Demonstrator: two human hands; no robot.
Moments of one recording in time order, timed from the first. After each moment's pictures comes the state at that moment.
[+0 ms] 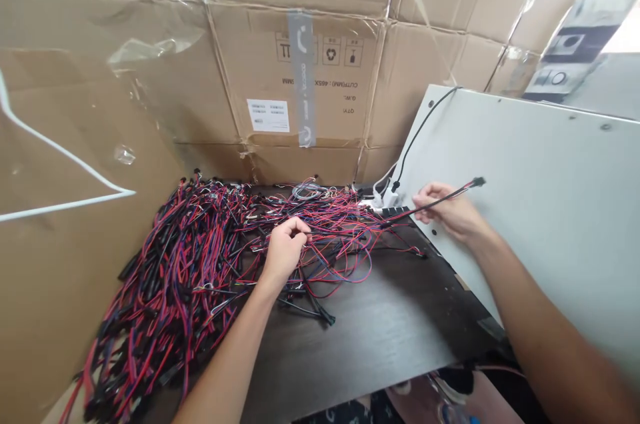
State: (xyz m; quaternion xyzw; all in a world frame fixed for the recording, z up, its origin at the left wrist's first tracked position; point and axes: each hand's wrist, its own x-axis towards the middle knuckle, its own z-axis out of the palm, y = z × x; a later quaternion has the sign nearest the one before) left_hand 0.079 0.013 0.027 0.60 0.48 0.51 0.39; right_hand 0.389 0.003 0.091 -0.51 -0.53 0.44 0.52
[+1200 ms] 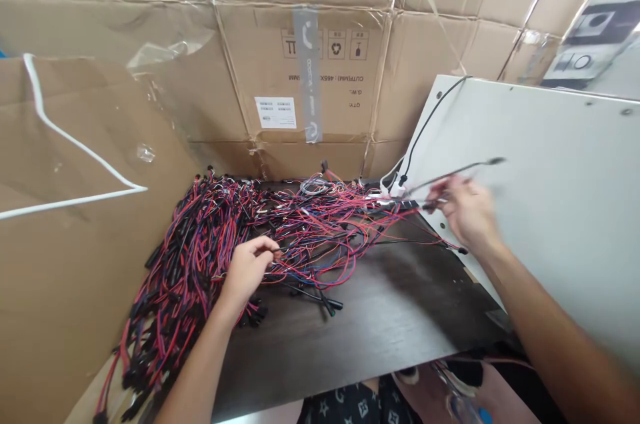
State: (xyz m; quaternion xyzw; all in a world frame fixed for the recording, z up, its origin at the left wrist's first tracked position) left_hand 0.009 -0.027 0.028 0.58 0.58 0.46 0.34; right_hand 0.380 -0.016 0.084 -0.44 -0.52 0.37 0.63
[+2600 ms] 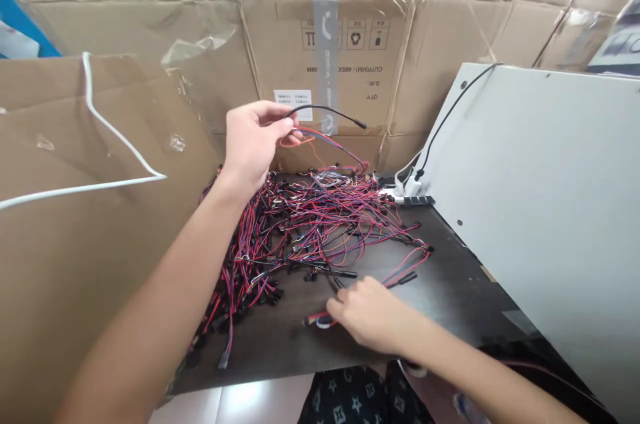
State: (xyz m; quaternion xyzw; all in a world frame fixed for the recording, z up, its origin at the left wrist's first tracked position) left_hand 0.052 0.036 0.185 0.59 0.36 0.65 0.32; right_hand 0.228 -0.103 0.022 -0.28 -0.96 0.02 0.00
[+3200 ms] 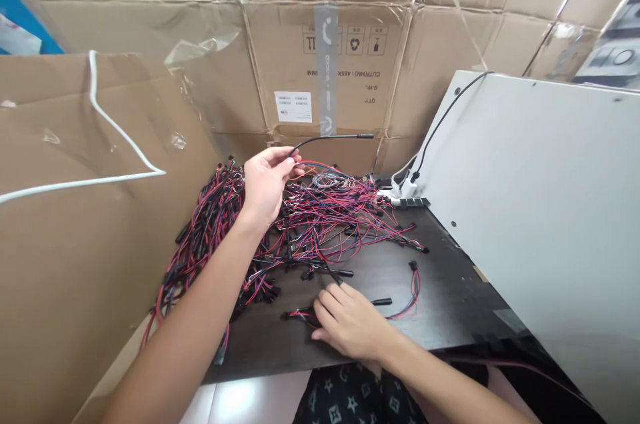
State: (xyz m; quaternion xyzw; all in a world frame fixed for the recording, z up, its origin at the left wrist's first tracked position) left_hand 0.052 0.024 0.125 0.49 0.37 0.69 0.39; right_hand 0.213 -0.117 -0.029 -0.26 -0.95 -0.05 0.18
